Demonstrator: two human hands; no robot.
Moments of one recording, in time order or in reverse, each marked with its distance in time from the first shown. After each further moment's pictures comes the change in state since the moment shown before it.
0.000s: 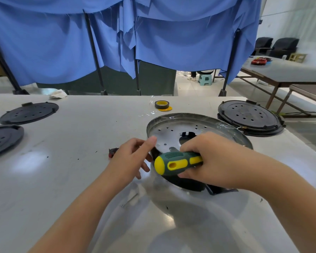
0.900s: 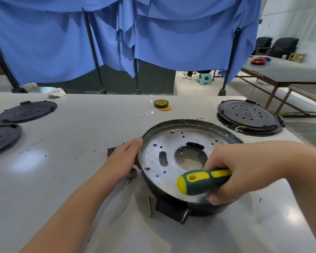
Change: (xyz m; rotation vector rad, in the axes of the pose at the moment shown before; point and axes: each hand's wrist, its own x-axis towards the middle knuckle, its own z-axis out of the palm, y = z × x) left_hand 0.013 -0.020 -0.008 -0.112 -0.040 -0.122; right_hand -0.018 0.010 -0.029 0.042 -0.529 0.181
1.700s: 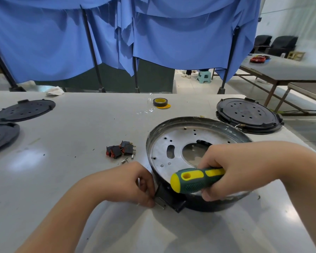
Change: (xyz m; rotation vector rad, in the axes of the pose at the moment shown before) left_hand -0.027 0.012 -0.005 0.759 -0.616 0.088; right_hand -0.001 -0.013 0.003 0.008 0.025 0.003
